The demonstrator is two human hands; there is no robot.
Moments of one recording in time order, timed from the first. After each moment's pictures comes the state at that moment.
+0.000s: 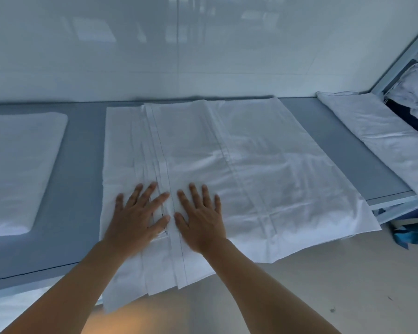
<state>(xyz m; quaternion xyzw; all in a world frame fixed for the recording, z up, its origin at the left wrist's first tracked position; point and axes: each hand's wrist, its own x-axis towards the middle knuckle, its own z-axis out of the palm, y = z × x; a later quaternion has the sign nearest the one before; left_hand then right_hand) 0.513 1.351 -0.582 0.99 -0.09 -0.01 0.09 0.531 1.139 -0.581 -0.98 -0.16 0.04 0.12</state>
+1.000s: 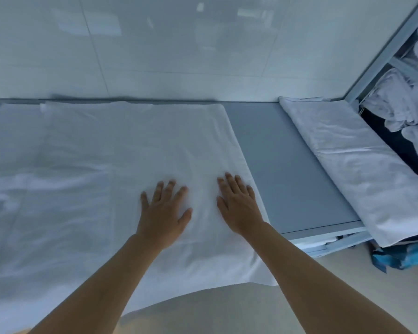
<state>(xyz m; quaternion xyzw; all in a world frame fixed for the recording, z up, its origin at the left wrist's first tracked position) 0.627 1.005 -0.568 0.99 -0.03 -0.01 0.10 0.682 0.776 -0.565 -0.98 -0.14 0.03 0.11</state>
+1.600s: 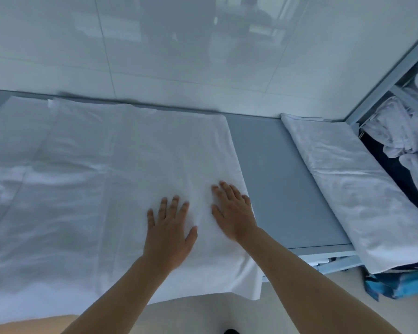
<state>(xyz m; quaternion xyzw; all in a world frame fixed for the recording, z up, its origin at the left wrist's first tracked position) 0.602 0.952 -0.567 0.99 0.04 -0.03 0.15 0.702 0.762 -0.563 -0.98 -0.20 0.03 0.06</state>
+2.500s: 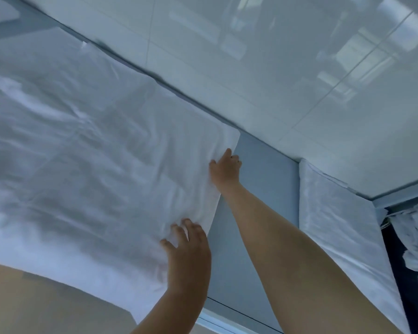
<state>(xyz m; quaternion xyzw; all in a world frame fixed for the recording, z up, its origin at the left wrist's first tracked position) 0.662 0.721 -0.533 0.95 0.27 -0.11 0.11 0.916 0.774 -0.546 -0.97 -0.16 0.07 0.17</state>
